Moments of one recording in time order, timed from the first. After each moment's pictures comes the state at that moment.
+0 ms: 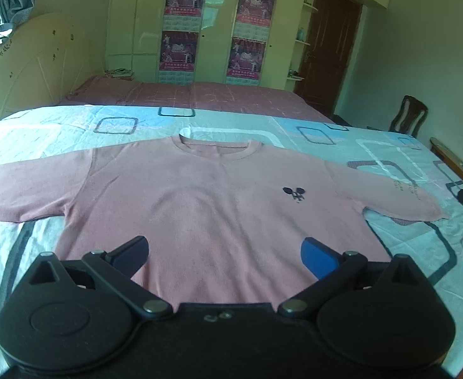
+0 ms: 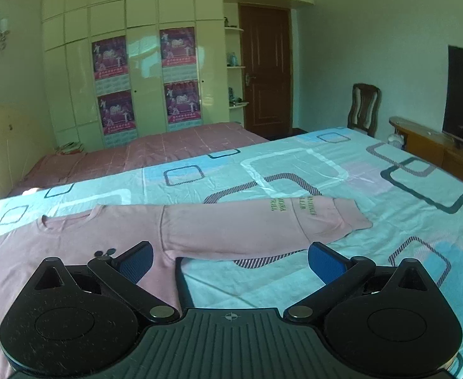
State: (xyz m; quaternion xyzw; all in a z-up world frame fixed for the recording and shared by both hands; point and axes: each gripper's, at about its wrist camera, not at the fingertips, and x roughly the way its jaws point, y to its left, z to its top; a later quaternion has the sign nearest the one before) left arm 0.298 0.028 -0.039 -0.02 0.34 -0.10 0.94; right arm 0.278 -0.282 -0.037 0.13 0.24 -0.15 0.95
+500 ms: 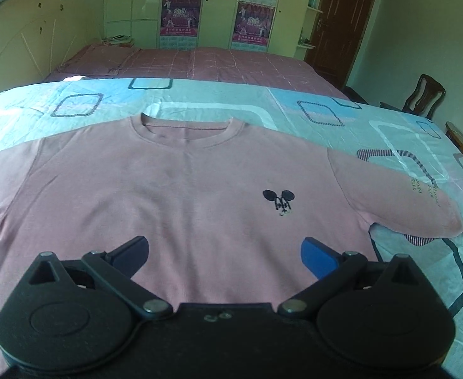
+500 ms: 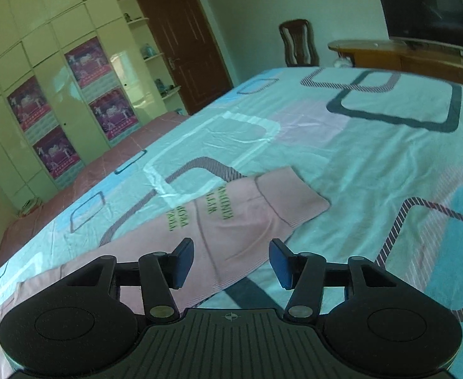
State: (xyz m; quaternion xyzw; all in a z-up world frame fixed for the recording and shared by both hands) left arm 0.400 -0.064 -0.065 -0.02 0.41 -0.09 0.91; right arm 0.350 -0.480 -0.131 0.31 0.25 -0.22 0.89
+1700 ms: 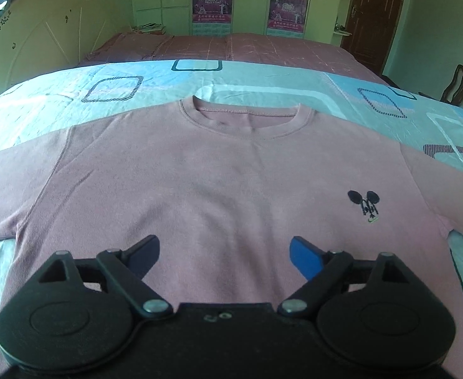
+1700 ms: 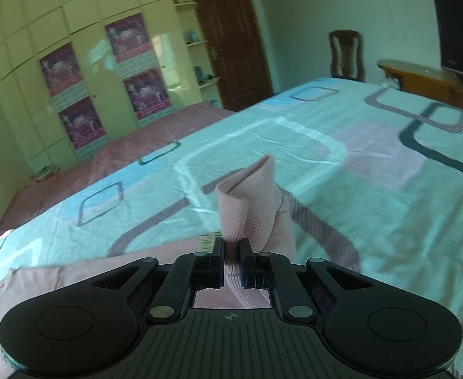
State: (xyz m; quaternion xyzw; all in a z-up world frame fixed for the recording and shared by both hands) left arm 0.447 -0.009 -0.102 0.00 0.43 -0.02 0.90; right arm 0.398 -0.420 -0.091 0.19 0.27 -0.13 0.94
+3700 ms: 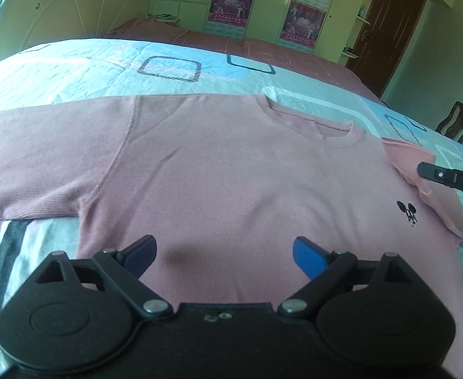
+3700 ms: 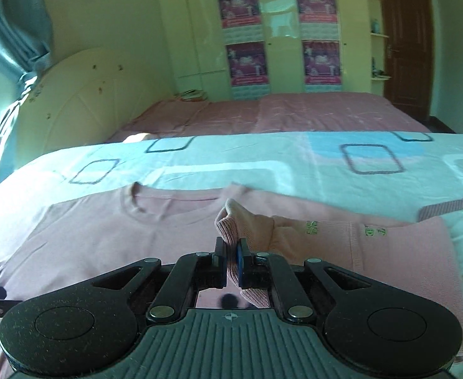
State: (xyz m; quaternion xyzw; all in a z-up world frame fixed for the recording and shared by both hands) left arm 0.438 0.119 -0.116 -0.08 0.43 -0.04 0.90; right arm 0.484 -0.106 -0.093 0.06 0.31 0.14 0.94
